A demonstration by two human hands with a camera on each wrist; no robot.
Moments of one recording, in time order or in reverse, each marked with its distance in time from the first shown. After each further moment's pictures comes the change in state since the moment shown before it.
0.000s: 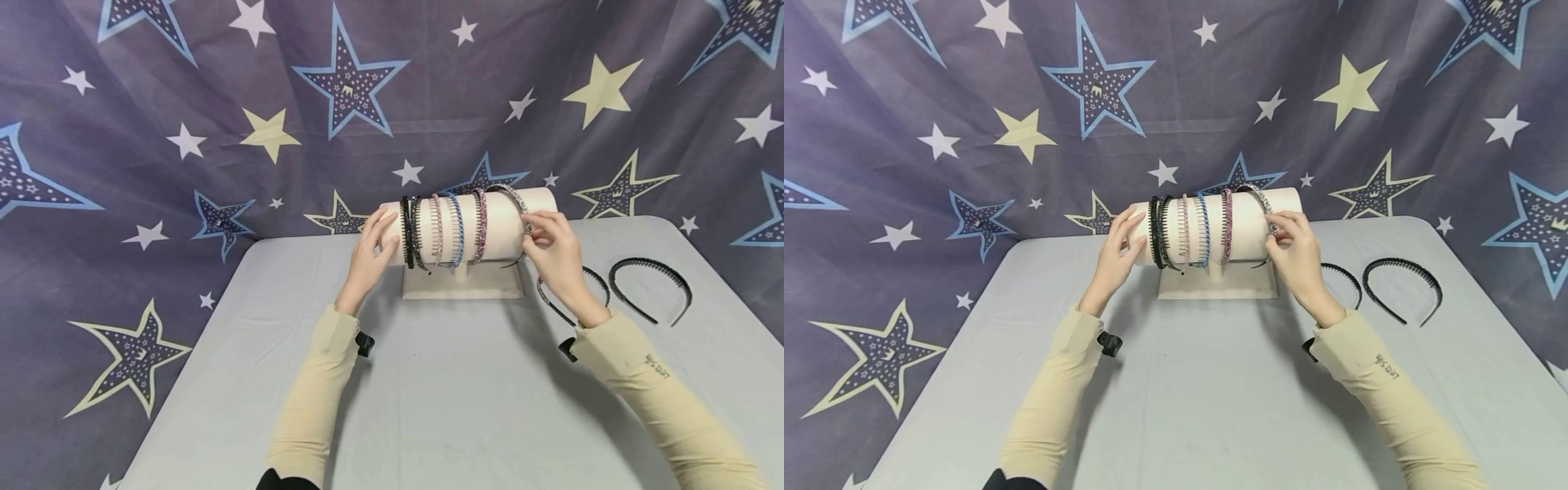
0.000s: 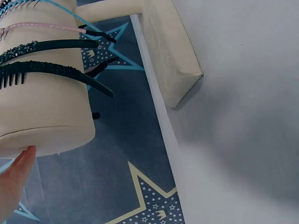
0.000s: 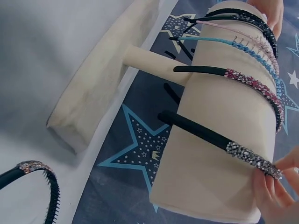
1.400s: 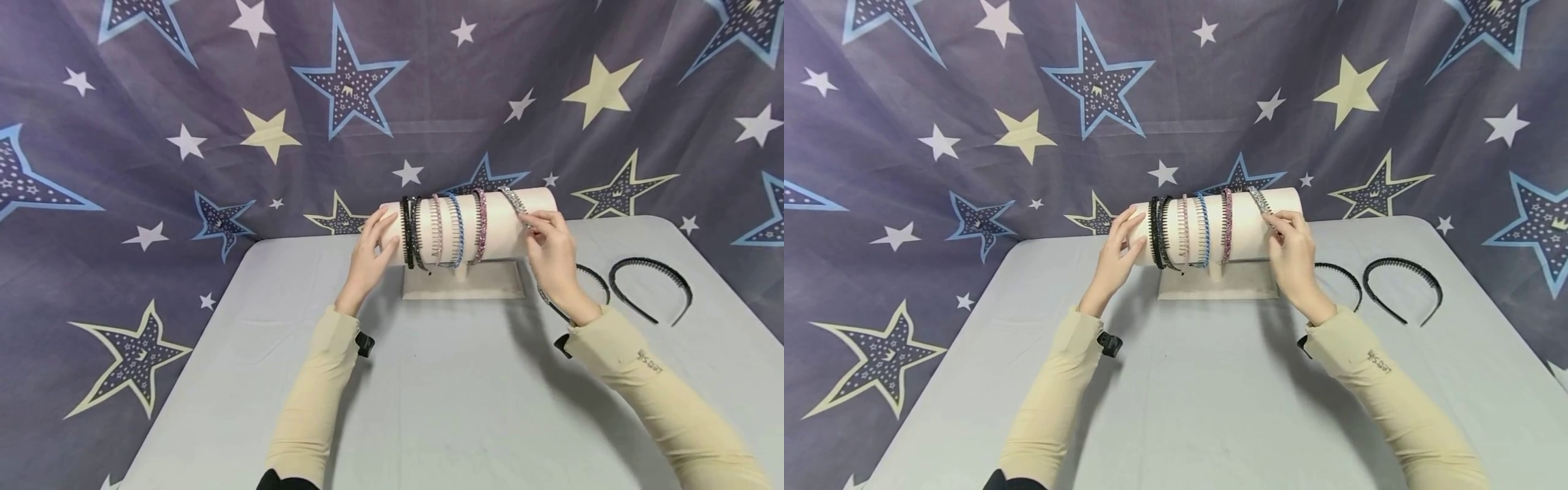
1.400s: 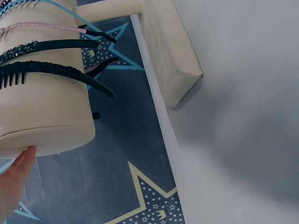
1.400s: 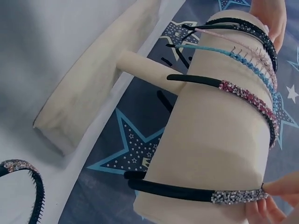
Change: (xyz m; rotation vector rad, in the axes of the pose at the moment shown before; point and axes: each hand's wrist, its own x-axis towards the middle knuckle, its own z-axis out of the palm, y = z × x) left_hand -0.001 -0.001 0.000 0.002 0.007 0.005; right_hand 0.001 -0.008 0.008 -0.149 0.079 -0.060
